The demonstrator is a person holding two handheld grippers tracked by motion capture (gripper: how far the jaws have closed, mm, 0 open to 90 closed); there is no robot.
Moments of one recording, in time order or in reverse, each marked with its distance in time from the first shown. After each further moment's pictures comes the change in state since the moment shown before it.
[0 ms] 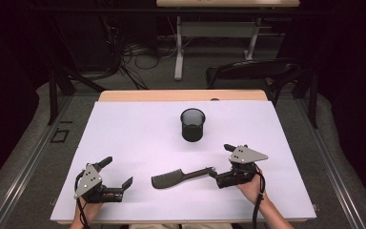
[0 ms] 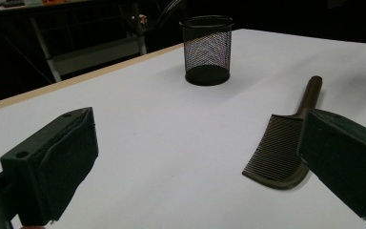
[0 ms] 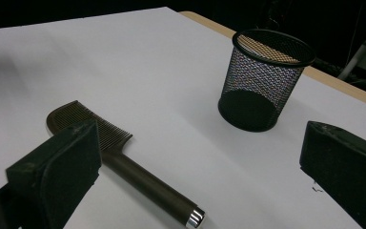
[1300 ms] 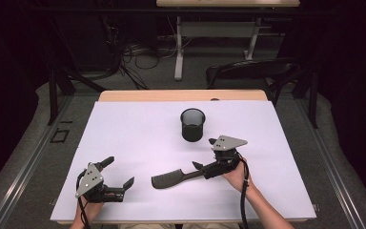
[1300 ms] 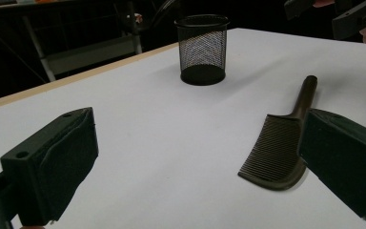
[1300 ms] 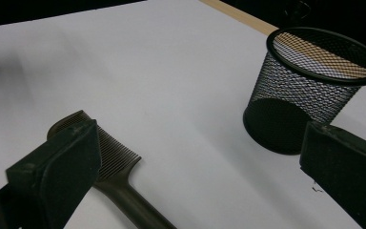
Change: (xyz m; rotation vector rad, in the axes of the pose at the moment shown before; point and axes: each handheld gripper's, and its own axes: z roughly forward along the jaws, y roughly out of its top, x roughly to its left) left arm 0.000 0.000 0.003 0.013 -0.021 0.002; right arm -0.003 0.019 0.047 0.067 0.092 0.003
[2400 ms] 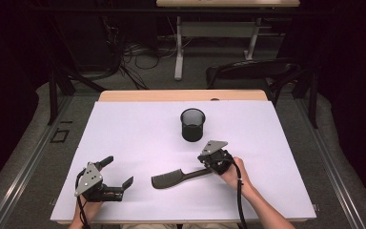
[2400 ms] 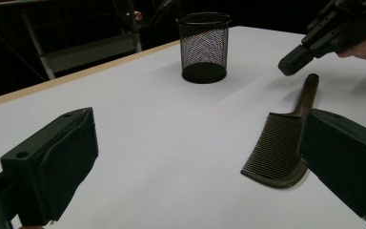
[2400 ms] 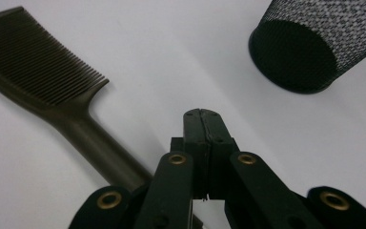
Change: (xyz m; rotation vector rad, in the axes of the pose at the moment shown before) left arm 0.004 0.001 -0.001 0.001 0.001 -0.006; right arm 0.000 -0.020 0.033 0.301 -0.056 -0.097
